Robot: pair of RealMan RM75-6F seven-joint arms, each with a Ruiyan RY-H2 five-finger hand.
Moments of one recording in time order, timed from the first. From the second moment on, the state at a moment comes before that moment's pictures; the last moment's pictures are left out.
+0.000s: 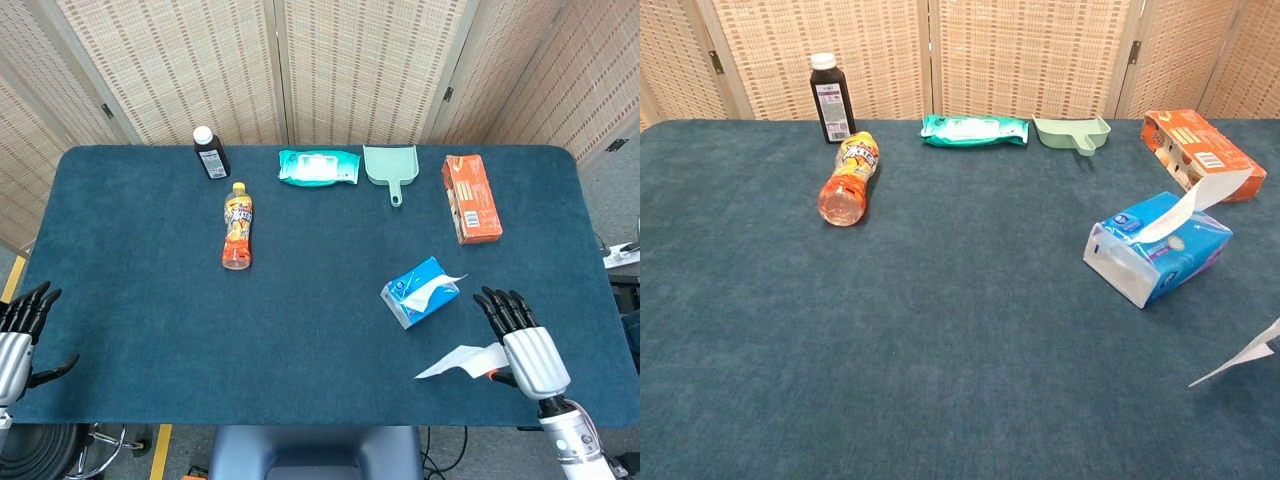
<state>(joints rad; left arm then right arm) -0.12 -1.16 -0.04 -1.41 1.56 1.53 -0.21 0.17 -1.22 -0.03 -1.64 -1.61 1.46 -0.07</state>
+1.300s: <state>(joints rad) -0.12 -1.16 -0.04 -1.41 1.57 1.53 -0.20 0.19 -1.13 -0.03 -1.72 -1.54 1.30 -0.08</state>
